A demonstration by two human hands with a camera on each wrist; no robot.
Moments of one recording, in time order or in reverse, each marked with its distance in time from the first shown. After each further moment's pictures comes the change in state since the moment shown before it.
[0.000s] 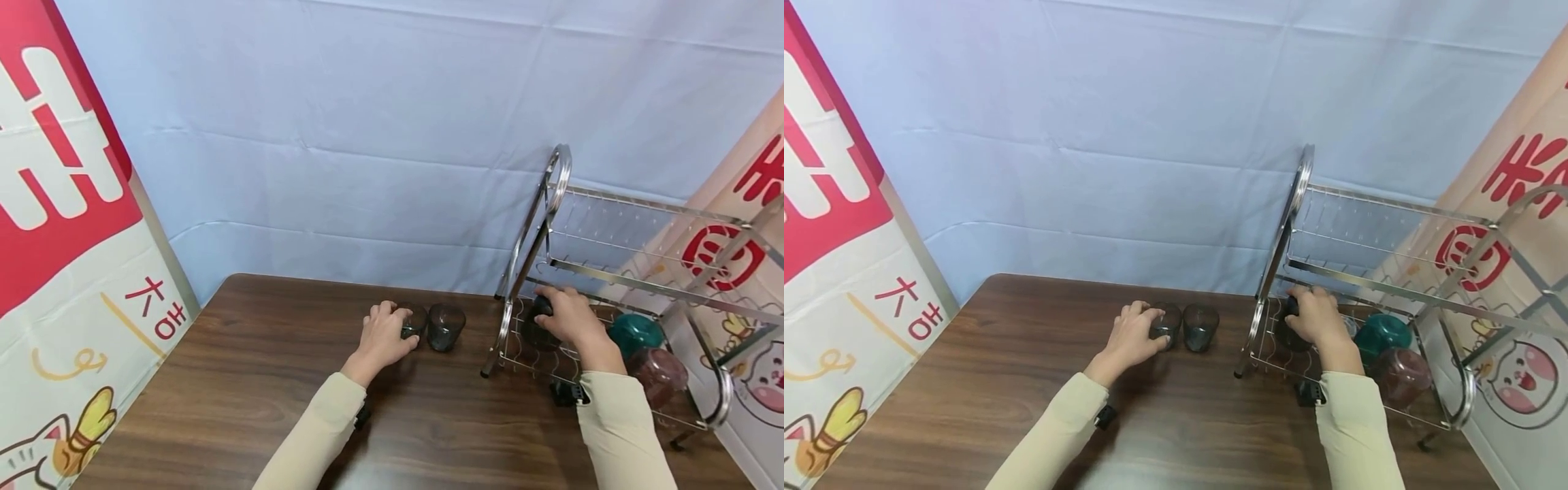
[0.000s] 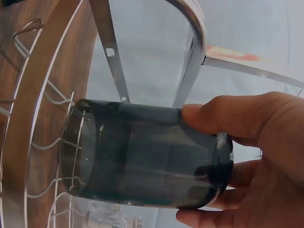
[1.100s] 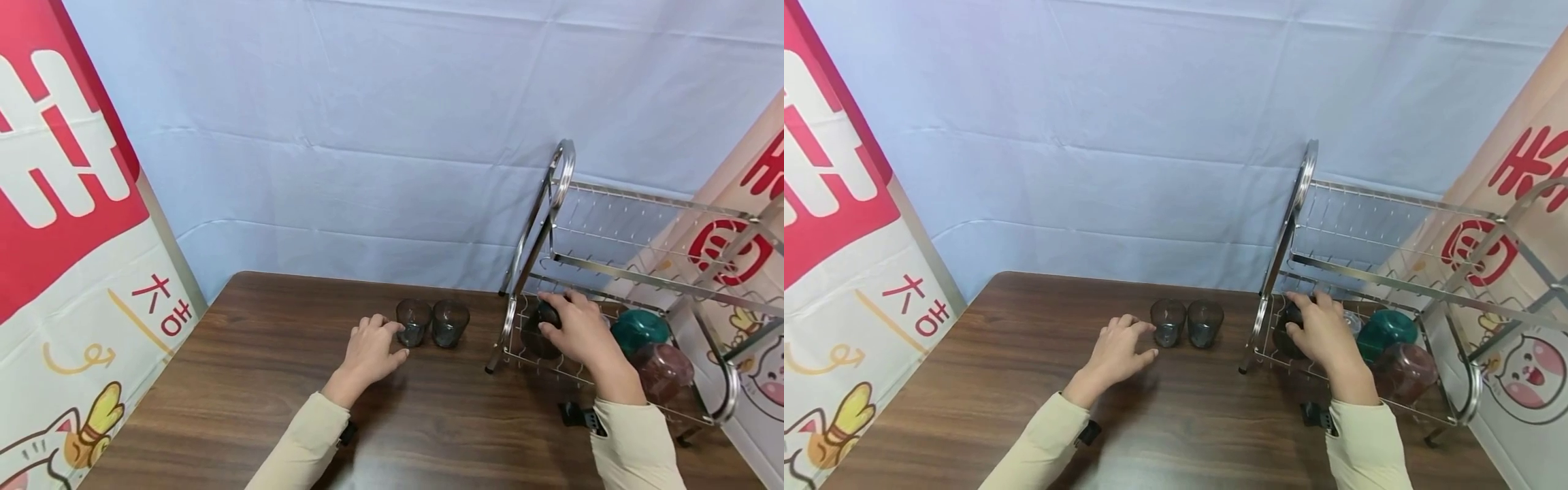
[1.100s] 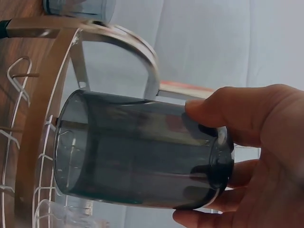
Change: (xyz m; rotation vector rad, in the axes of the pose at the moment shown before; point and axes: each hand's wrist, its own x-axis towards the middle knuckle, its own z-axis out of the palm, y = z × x) left_hand -0.039 -0.007 -0.019 0.070 0.004 0.052; right_hand -0.039 -0.028 -0.004 -0.010 0.128 -0.067
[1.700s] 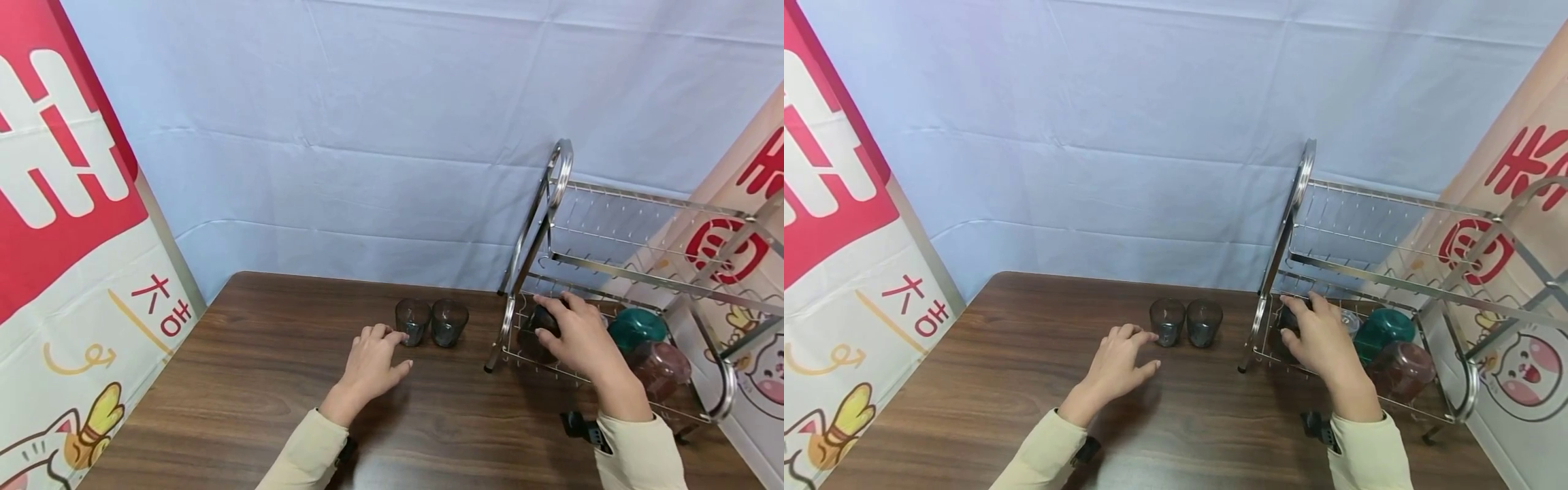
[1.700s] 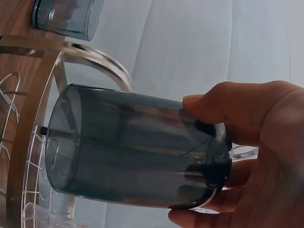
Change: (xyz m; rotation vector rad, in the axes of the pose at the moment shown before) left_hand -0.018 0.011 -0.002 -0.021 0.031 0.039; right_hand -0.017 -0.017 -0.009 -0.008 0.070 -0.066
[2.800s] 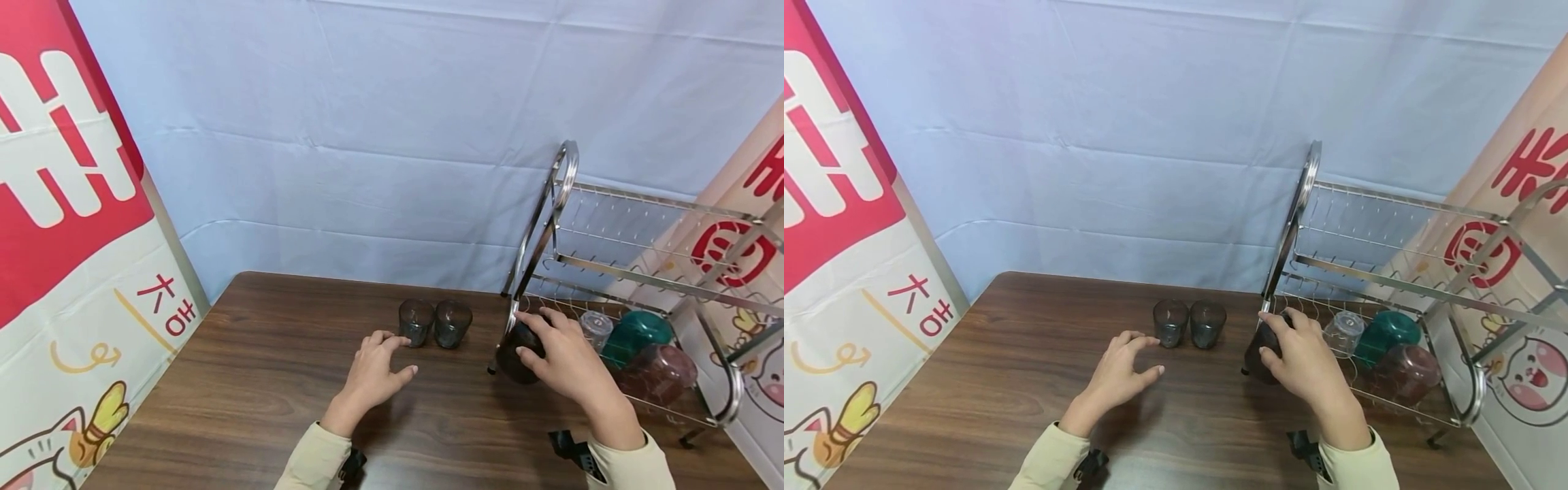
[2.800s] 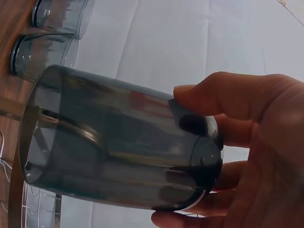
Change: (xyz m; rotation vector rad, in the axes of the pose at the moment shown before) left_hand -0.013 0.002 0.001 -0.237 0.038 -0.086; right_hand -0.013 -0.040 0.004 0.043 -0.032 -0.053
